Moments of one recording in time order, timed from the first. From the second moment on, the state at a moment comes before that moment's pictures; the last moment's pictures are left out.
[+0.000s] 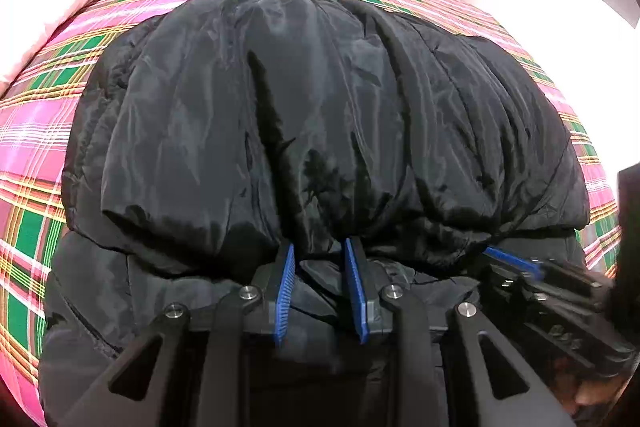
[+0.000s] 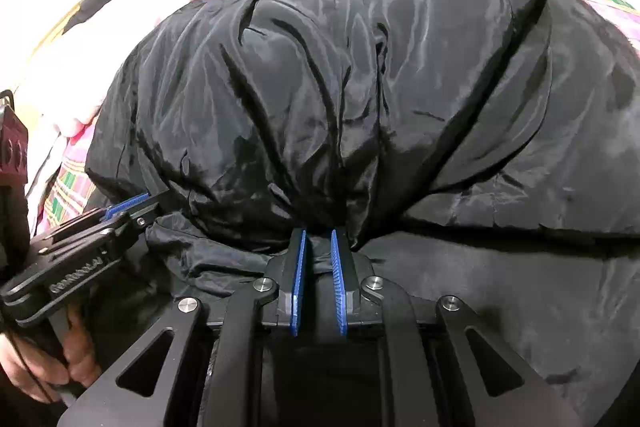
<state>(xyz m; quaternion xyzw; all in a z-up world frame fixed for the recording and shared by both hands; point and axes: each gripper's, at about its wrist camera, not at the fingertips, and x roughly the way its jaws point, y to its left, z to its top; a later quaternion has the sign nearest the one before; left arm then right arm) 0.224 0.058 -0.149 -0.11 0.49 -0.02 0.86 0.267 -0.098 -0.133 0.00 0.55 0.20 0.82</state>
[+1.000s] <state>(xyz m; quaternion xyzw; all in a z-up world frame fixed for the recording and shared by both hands) 0.126 0.059 -0.074 -0.08 0.43 -0.01 0.90 0.167 -0.202 -0.037 0.03 0.47 0.16 0.87</state>
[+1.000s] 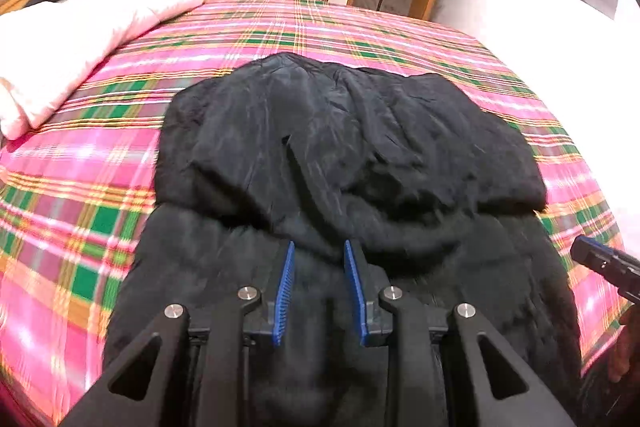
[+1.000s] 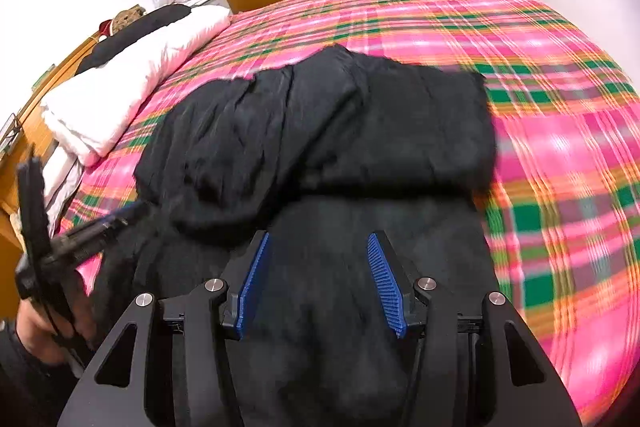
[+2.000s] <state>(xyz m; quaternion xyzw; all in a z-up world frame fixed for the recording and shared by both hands) 0.008 0.131 -0.073 -0.11 0.43 0.10 0.89 0.081 -0.289 -0.079 0.10 0.53 0.04 0.84</state>
